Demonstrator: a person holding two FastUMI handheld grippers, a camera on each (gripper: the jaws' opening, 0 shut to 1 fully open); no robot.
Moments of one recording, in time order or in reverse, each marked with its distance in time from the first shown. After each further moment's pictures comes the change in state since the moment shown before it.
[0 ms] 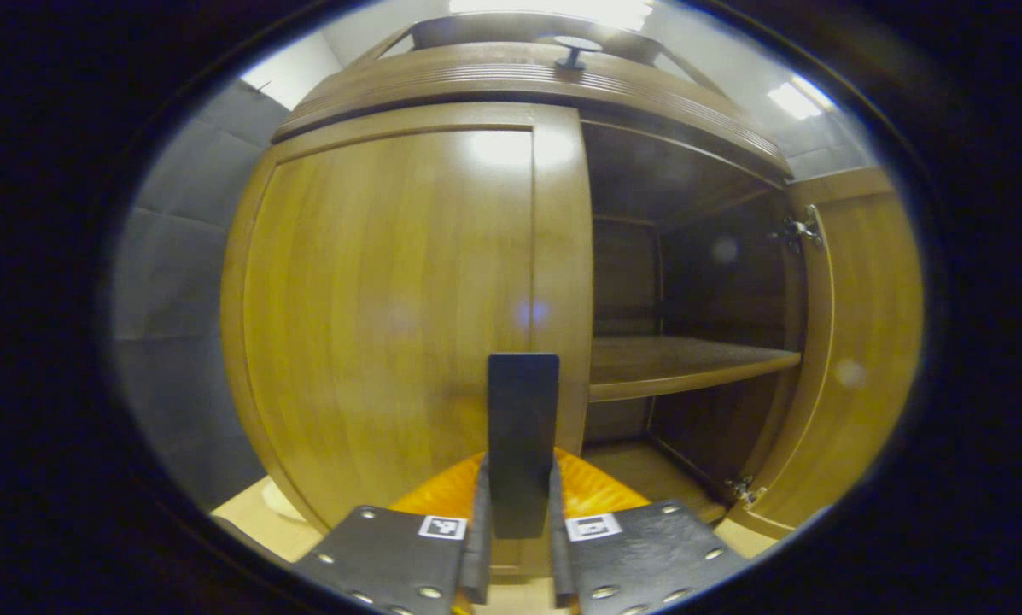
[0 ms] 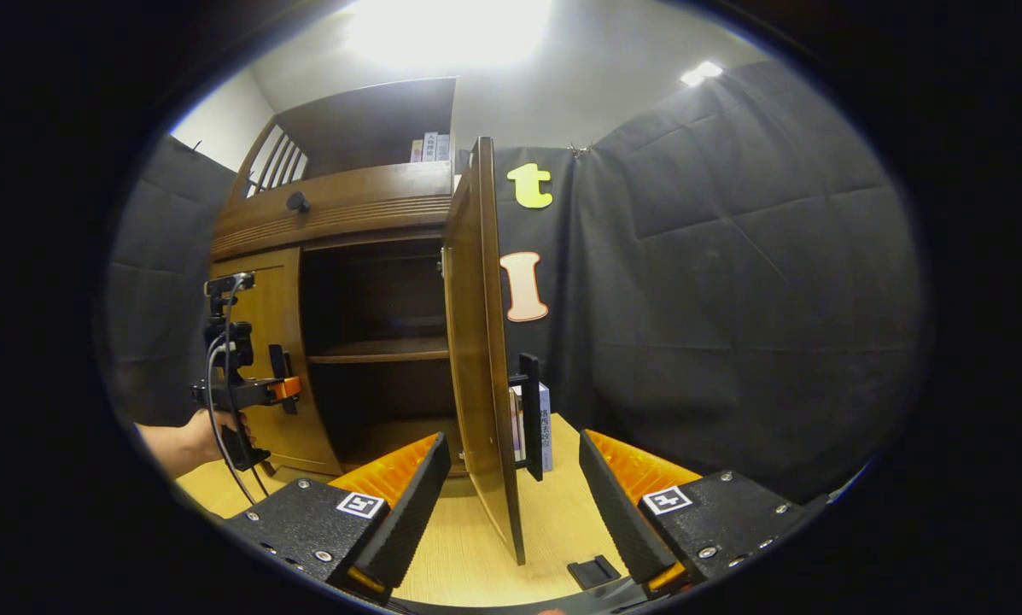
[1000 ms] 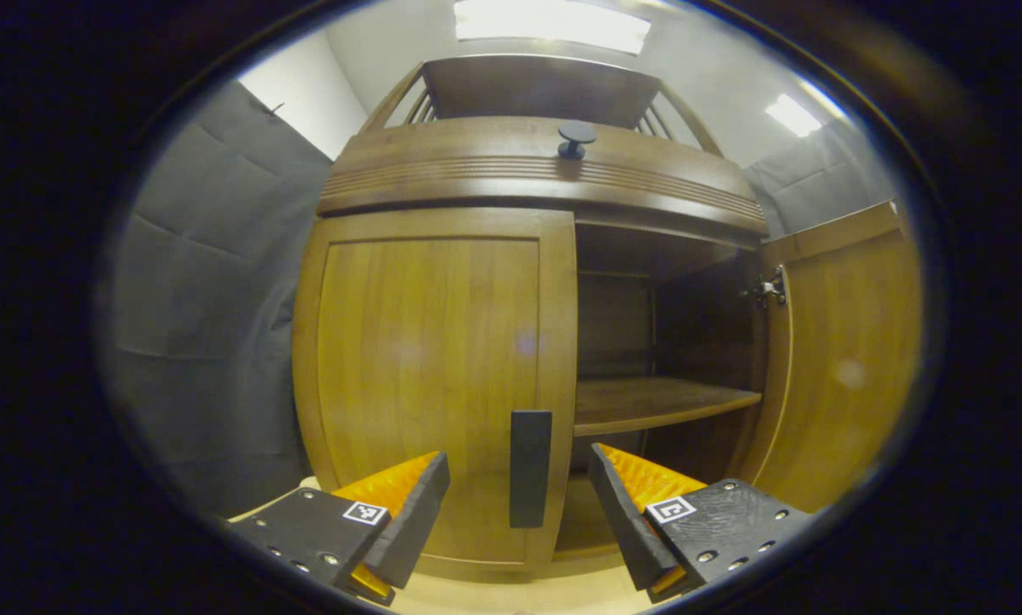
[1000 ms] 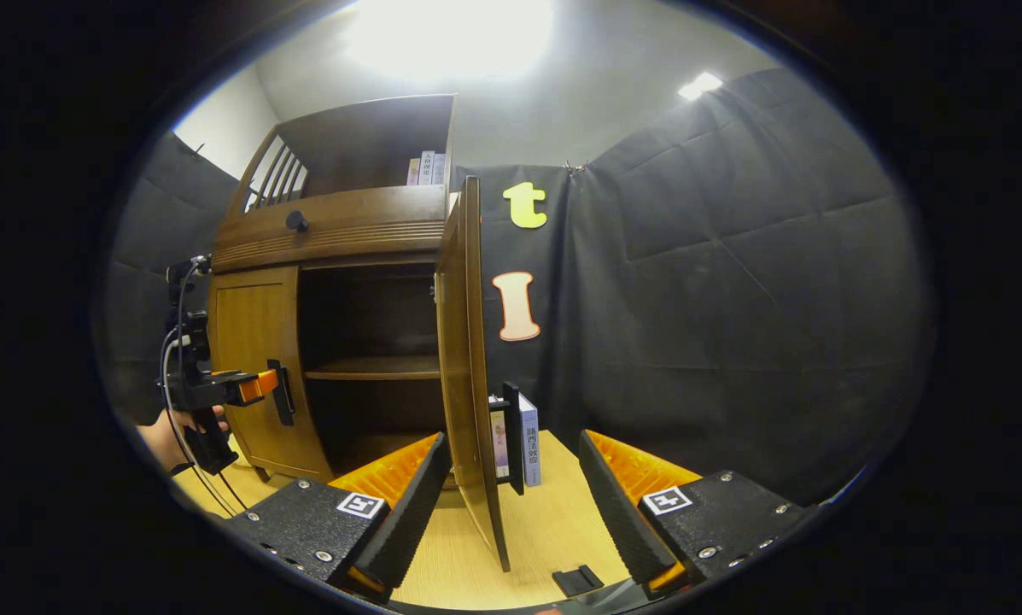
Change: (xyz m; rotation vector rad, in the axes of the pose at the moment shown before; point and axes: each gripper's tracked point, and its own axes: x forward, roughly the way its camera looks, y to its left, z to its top) left arm -0.072 0.011 0.060 -0.019 -0.119 0.037; right arm -0.009 -0.017 0.021 -0.014 -0.044 -0.029
